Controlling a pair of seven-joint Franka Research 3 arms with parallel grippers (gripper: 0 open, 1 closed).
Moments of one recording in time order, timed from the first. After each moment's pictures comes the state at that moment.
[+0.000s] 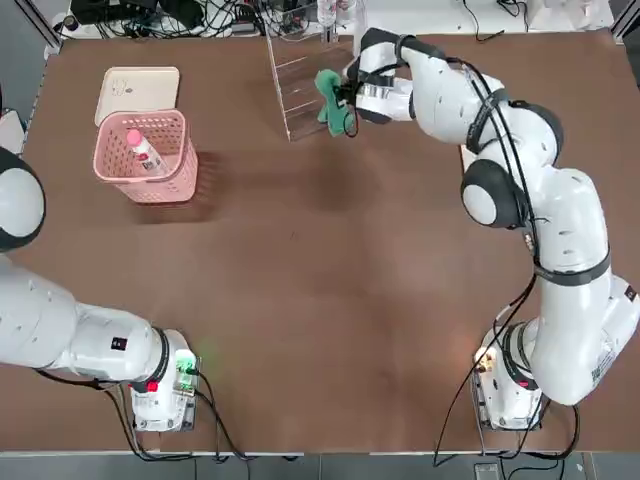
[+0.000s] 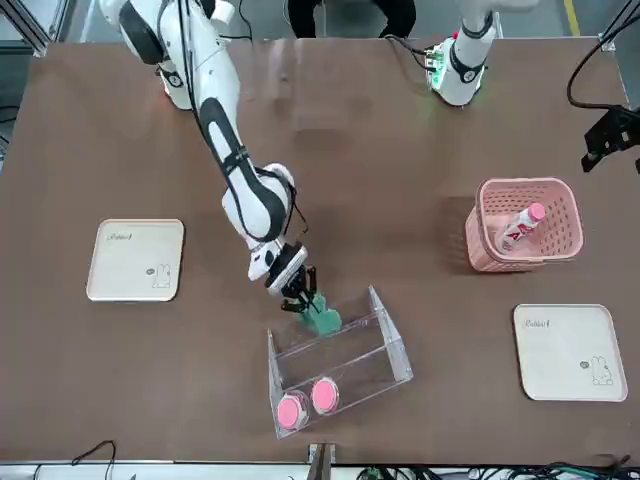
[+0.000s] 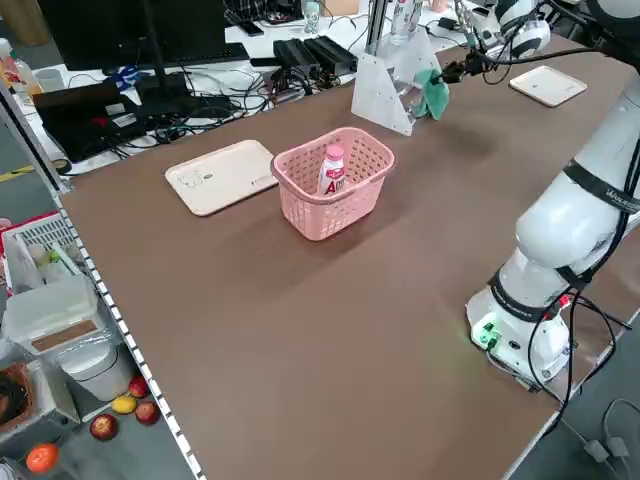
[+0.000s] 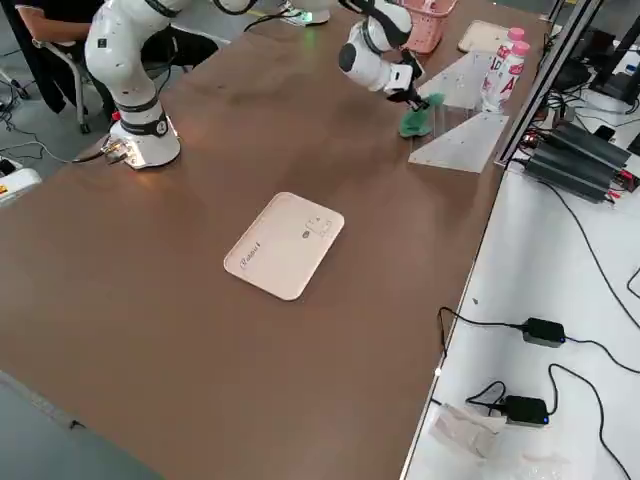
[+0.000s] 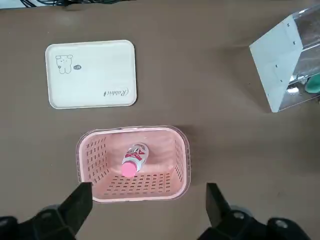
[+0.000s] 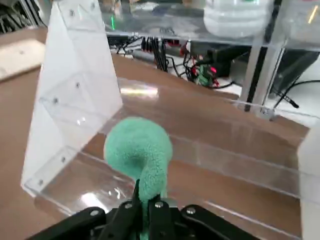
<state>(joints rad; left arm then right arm) -0.14 0.03 0.12 -1.38 0.01 1.51 0.05 0.65 0.84 0.05 -1.39 2.14 3.05 -2.19</state>
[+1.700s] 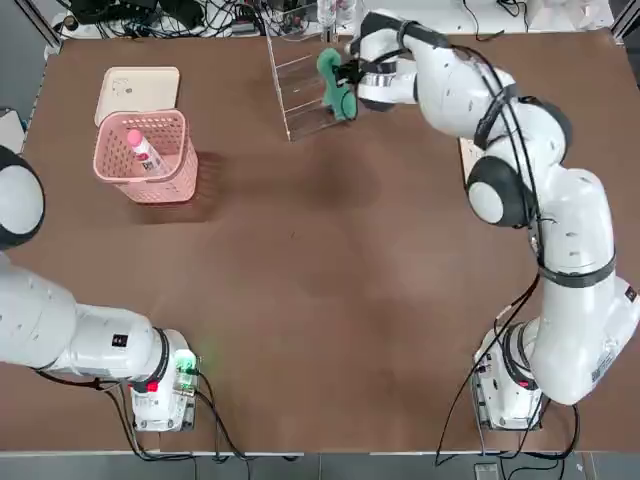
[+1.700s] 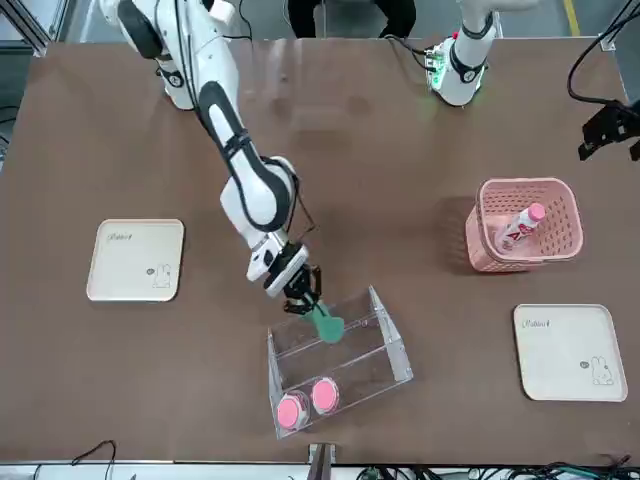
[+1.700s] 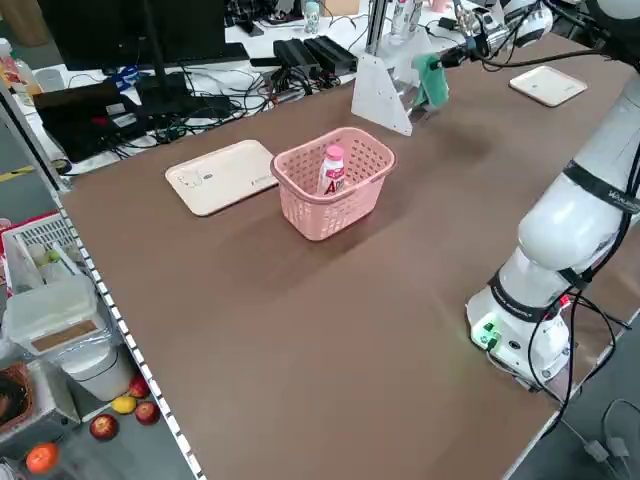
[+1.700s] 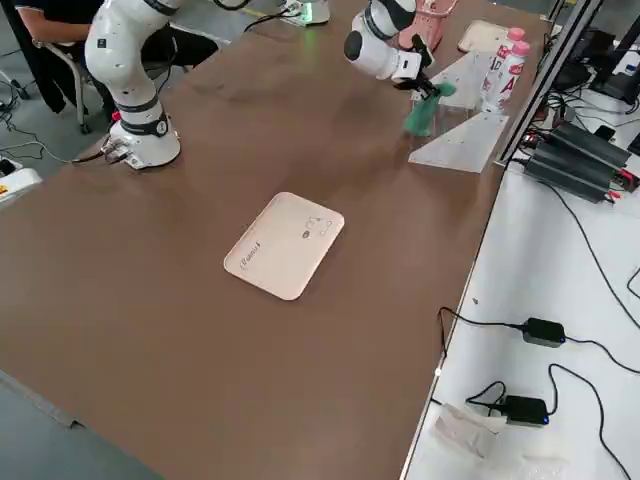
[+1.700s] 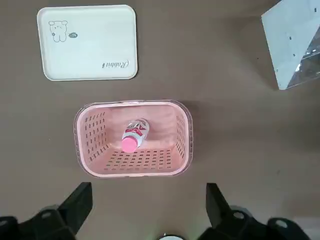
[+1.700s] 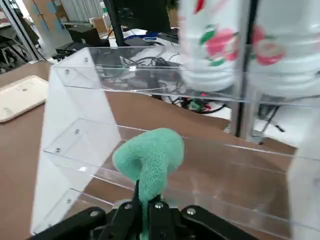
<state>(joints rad) -0.09 0.04 0.09 -1.39 0.01 1.41 0.04 0.62 0.77 0.05 -1.39 2.02 3.04 -1.98</state>
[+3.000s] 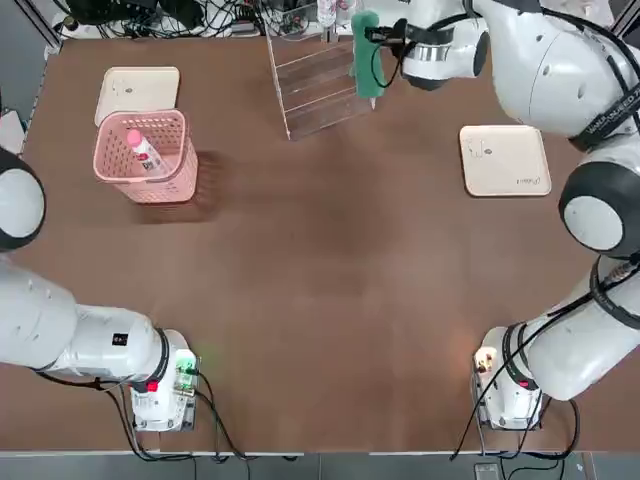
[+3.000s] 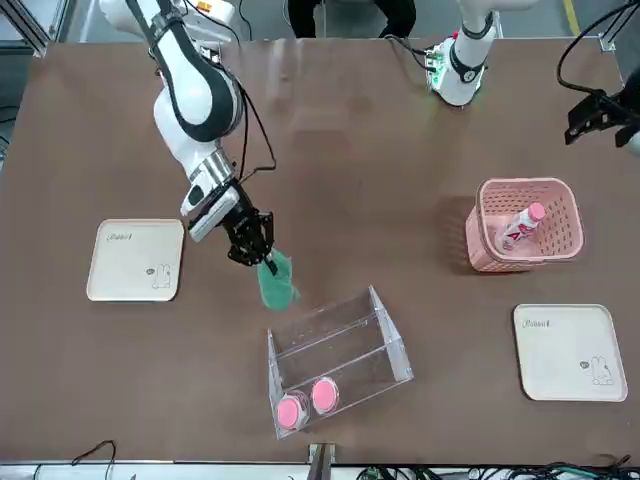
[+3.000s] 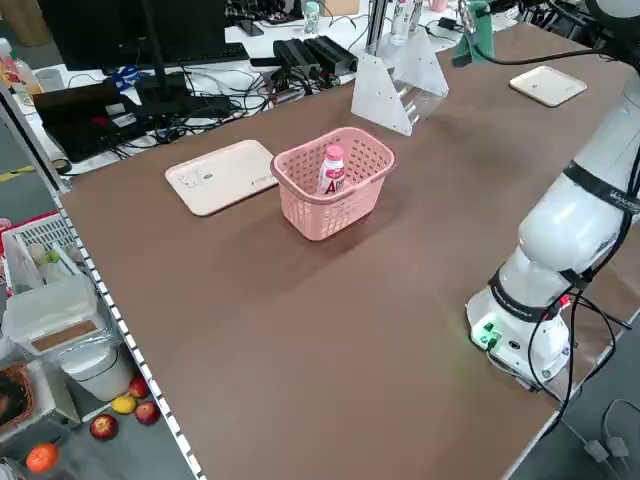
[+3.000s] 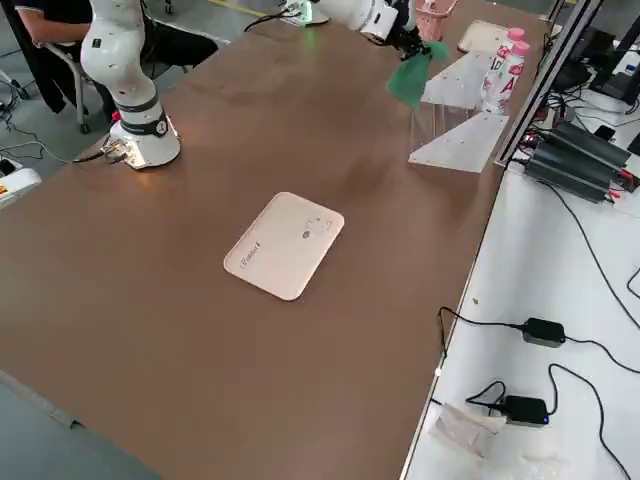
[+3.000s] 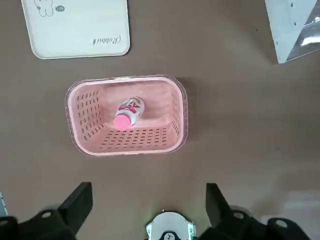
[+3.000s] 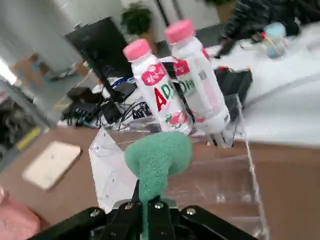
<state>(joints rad) -0.06 0.03 0.04 -1.38 0.02 1.30 0.04 0.51 0.28 0.10 -1.82 1.85 3.00 -1.55</state>
